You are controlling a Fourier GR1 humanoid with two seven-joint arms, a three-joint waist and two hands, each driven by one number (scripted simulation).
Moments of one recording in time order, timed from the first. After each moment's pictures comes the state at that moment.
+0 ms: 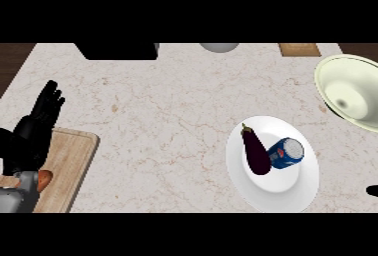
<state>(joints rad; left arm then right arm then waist) -0.12 0.48 -0.10 -1.57 0.21 0.28 0.10 0.10 -0.74 -0.20 -1.92 0.08 0.17 0.06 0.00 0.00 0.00</state>
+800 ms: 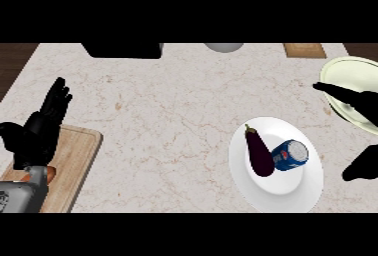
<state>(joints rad) -0.15 0.43 -0.09 -1.54 0.16 0.26 0.10 -0.32 -0.80 0.15 -1.71 0.16 0.54 0.43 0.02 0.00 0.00</state>
